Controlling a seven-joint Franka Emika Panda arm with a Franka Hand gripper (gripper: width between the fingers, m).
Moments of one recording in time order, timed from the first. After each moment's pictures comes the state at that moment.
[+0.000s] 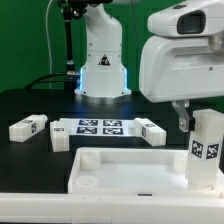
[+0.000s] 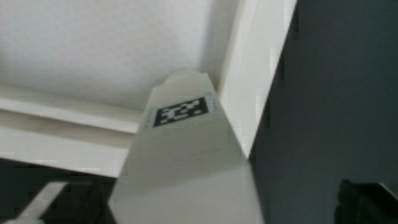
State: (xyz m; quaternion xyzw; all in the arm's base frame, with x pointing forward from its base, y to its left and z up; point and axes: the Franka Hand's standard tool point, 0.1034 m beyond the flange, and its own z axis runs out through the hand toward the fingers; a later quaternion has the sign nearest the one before) arm 0.658 0.109 0.116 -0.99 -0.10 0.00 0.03
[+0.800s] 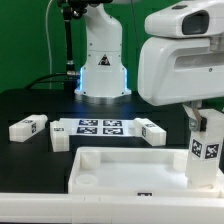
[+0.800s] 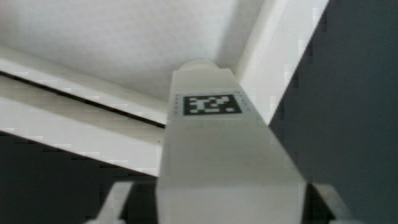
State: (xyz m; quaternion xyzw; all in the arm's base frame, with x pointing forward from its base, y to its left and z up) arm 0.659 0.102 0.116 -0.99 -0.14 0.00 0.03
